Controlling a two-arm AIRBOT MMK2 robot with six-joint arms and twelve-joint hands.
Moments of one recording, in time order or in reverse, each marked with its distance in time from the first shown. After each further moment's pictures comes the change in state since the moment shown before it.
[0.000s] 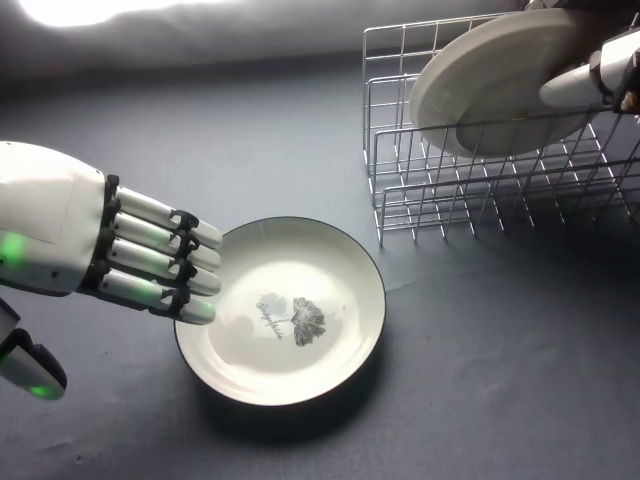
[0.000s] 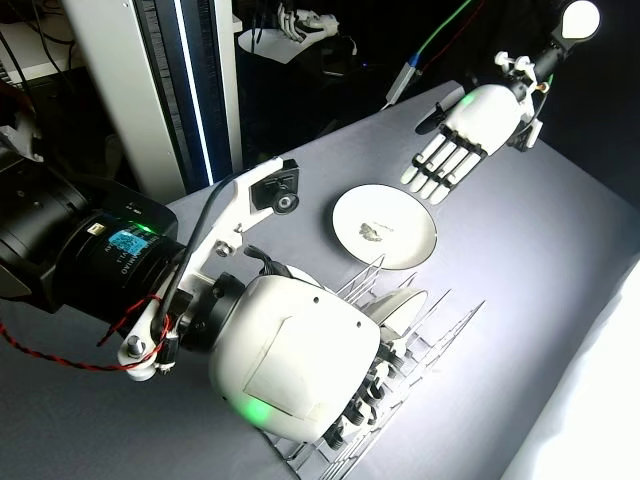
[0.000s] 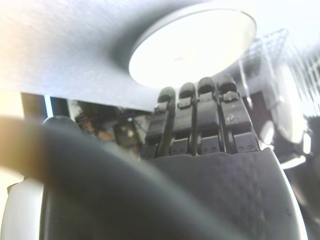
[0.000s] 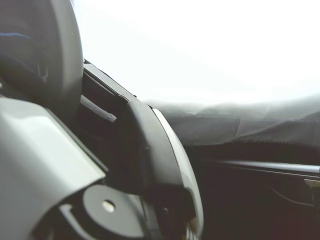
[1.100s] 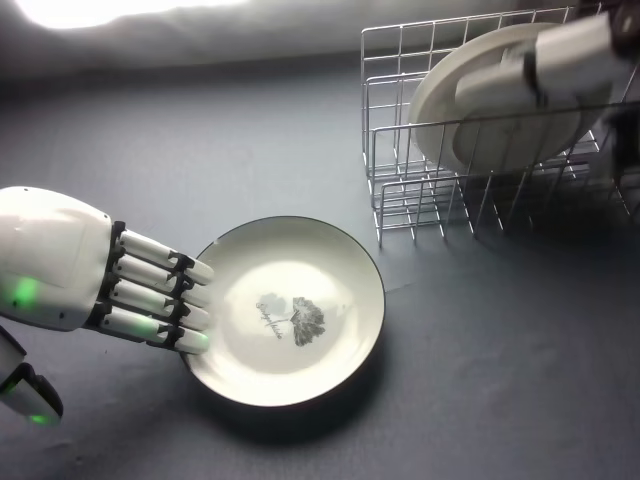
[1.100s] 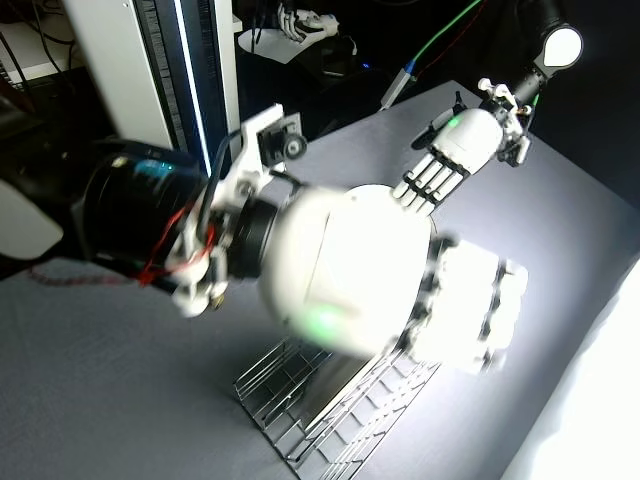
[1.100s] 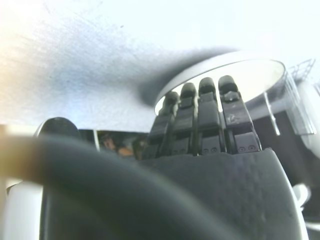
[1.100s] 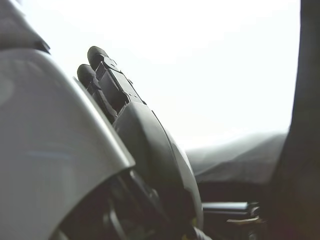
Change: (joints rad) left arm 0.138 -0.070 0.049 0.007 0.032 0.115; right arm 0.078 -0.016 -0.062 -0.474 0.158 -0.024
